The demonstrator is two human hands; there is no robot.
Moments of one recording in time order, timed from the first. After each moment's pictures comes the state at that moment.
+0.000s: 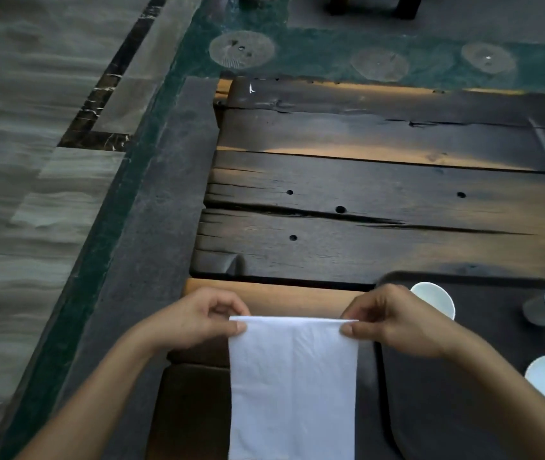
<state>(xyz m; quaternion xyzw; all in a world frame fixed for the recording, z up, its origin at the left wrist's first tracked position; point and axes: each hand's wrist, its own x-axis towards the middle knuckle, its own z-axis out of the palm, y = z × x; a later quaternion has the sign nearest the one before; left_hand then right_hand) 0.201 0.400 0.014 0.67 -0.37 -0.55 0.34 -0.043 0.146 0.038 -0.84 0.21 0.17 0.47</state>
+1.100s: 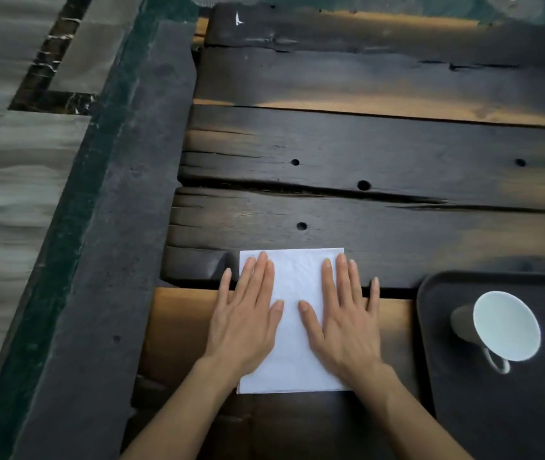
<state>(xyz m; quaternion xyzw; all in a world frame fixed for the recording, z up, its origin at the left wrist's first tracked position) 0.173 0.326 -0.187 0.86 -0.50 -0.12 0.03 0.031 0.193 -0.186 -0.92 0.37 0.06 0.10</state>
